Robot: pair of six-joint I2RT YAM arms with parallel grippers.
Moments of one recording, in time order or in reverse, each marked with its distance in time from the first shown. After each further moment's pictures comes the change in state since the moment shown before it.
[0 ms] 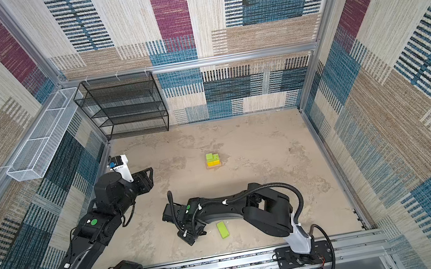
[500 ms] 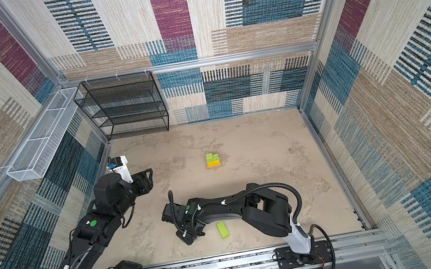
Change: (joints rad) left arm 0.006 -0.010 -0.006 -0.011 0.000 0.000; right arm 0.001 0.015 0.006 0.020 -0.004 0.053
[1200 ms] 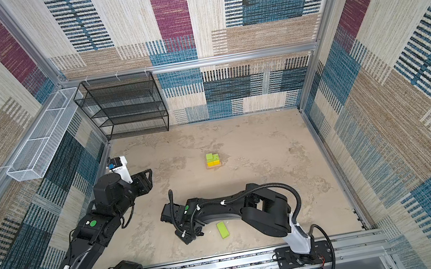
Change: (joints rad) left arm 0.007 -0.002 -0.002 -0.007 0.004 -0.002; right arm 0.000 0.001 0.013 -0.006 0.050 0.038
